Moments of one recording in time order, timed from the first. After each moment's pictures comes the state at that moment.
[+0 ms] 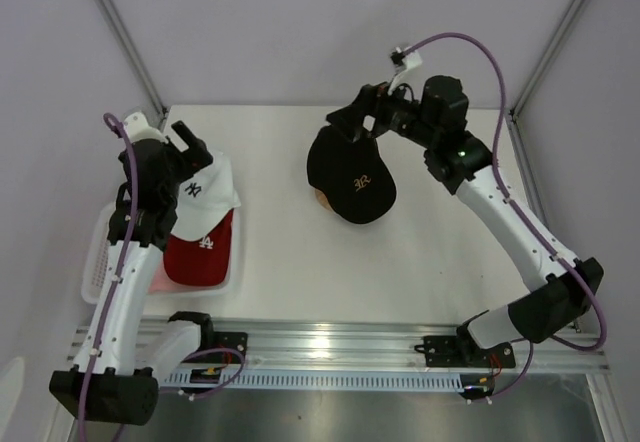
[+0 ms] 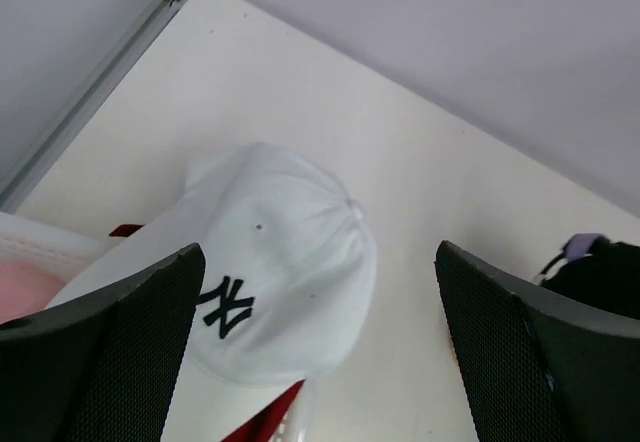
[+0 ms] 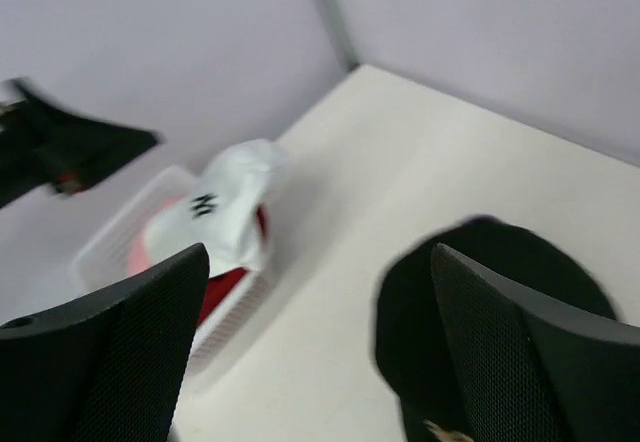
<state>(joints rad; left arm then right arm) -0.10 0.95 1.08 -0.40 -0.28 -0.44 0.46 1.44 1.54 -0.15 -0.37 0.33</state>
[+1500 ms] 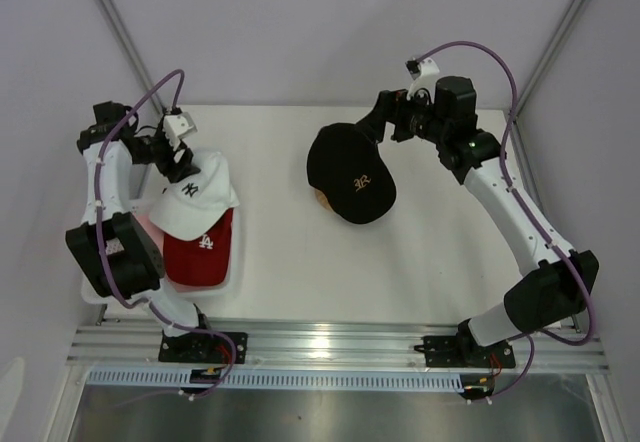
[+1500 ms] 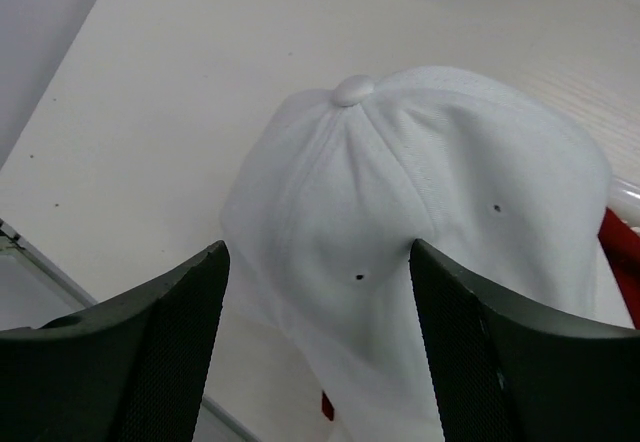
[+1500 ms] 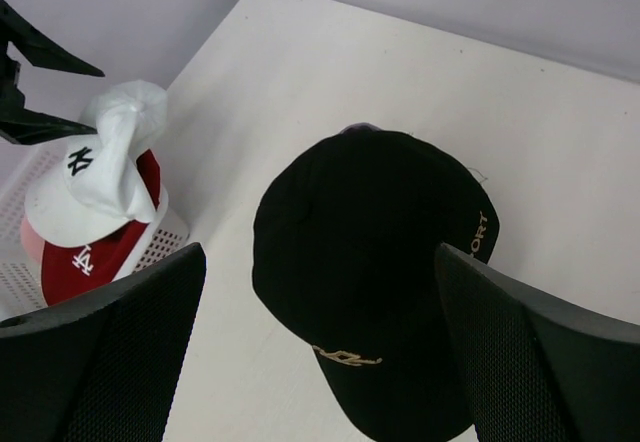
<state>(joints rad) 0.37 1.66 1.55 -1.00 0.86 1.25 0.36 1.50 1.51 -0.29 -0.39 0.24</state>
